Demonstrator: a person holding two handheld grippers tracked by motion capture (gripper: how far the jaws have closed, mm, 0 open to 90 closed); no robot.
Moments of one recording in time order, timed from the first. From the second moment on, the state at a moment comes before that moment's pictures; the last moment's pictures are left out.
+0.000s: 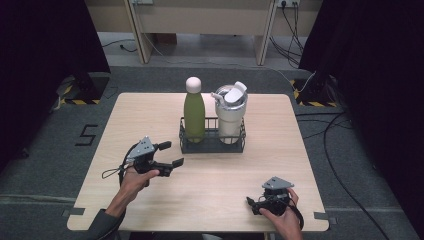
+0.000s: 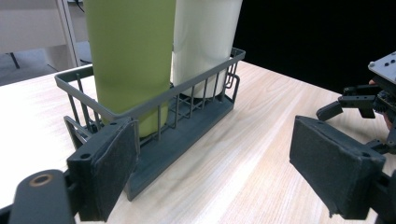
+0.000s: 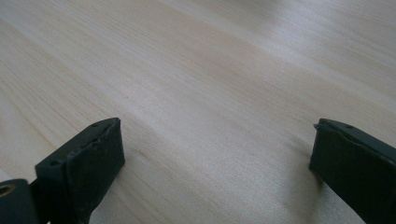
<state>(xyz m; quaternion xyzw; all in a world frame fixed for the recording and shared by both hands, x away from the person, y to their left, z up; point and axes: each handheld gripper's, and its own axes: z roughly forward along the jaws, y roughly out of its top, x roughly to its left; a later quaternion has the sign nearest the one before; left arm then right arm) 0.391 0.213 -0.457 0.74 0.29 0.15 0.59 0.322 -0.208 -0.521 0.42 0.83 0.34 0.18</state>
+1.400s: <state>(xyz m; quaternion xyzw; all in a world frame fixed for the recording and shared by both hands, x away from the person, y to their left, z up) 0.351 0.206 -0.493 0.78 0.27 0.12 0.55 0.322 -0.207 -0.521 0.42 0.82 0.34 0.18</state>
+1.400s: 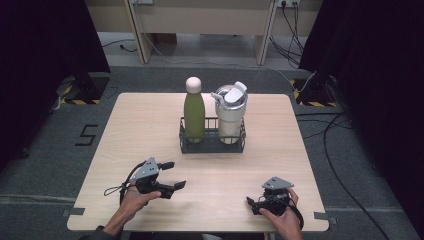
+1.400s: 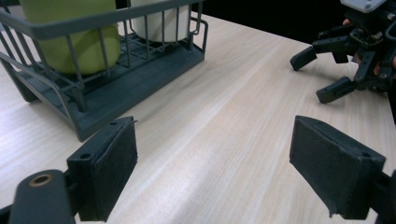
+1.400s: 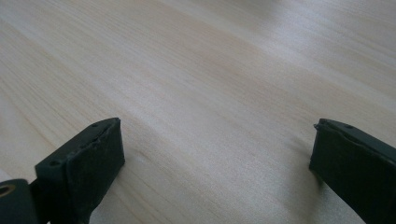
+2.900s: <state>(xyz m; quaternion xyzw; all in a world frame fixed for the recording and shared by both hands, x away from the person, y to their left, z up) 0.304 0.214 -0.522 0.85 0.27 0.12 0.44 0.322 -0.207 -0.521 0.42 0.82 0.34 0.18</state>
